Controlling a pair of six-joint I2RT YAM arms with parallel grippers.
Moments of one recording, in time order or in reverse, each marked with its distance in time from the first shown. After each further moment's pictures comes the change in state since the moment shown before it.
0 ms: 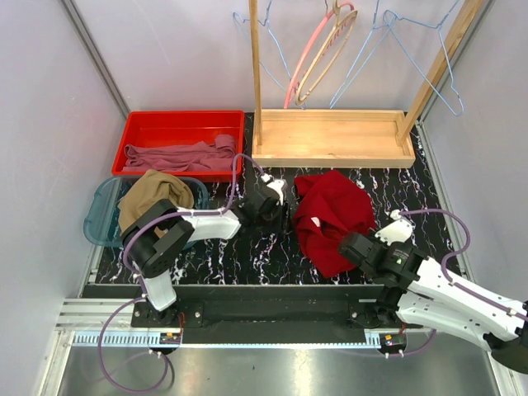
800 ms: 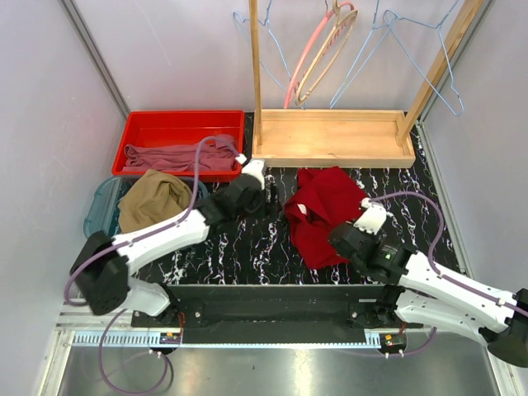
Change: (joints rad) left arm -0.002 -0.424 0.004 -0.317 -0.244 0.063; right arm 0.001 0.092 0.005 0.315 -0.058 -0.434
